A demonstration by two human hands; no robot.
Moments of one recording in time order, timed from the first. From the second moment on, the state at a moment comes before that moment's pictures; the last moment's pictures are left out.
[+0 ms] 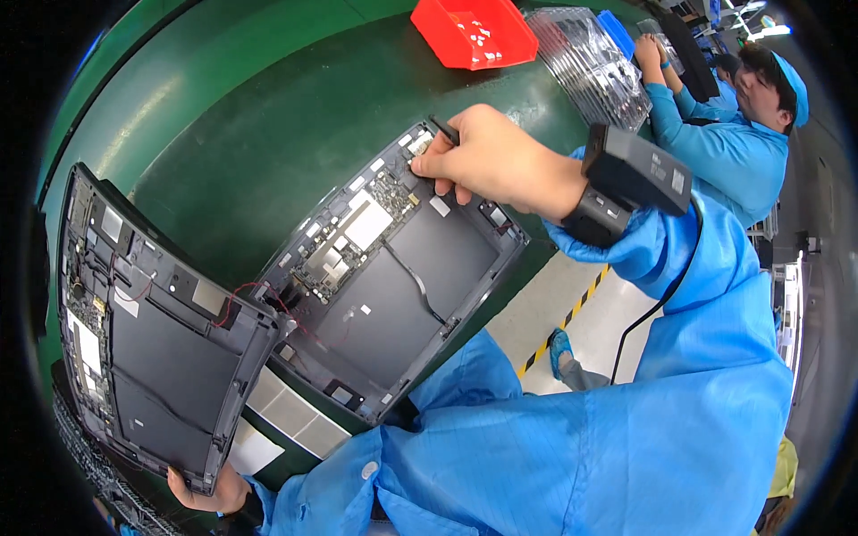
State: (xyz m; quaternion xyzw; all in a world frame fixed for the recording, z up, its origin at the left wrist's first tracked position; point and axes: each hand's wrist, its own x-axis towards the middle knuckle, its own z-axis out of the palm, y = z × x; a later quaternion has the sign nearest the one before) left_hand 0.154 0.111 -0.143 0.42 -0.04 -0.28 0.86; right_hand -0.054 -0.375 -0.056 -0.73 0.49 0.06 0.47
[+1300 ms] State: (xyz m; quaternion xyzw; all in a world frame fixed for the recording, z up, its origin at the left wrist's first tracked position) left_hand 0.050 -0.044 -0.050 0.78 -0.20 -0.43 0.41; right_hand -0.150 -0.328 -0.040 -0.90 0.31 -0.10 0.28
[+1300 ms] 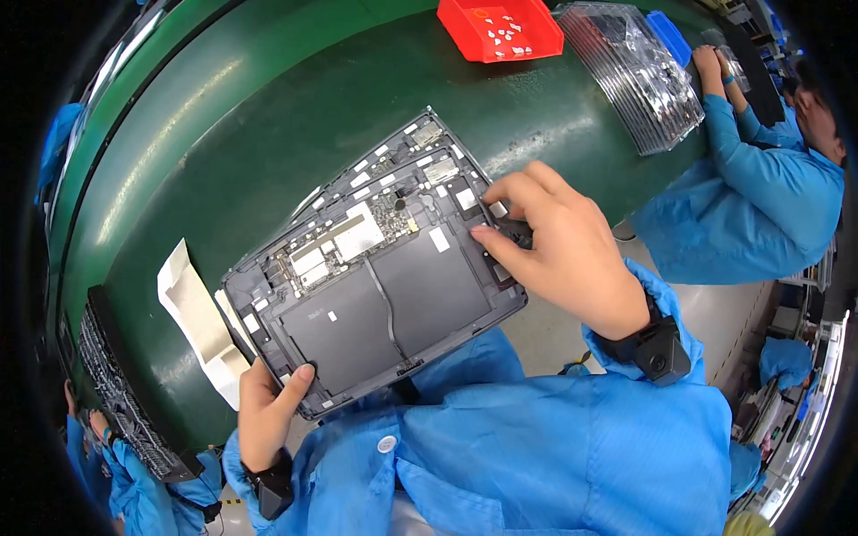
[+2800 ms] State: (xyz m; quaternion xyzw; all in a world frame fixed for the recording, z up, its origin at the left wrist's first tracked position) left_hand 0.064 -0.238 -0.076 0.66 -0.61 -0.18 0.40; right_hand -0.100 -0.331 -0.072 -0.92 0.17 -0.33 0.13
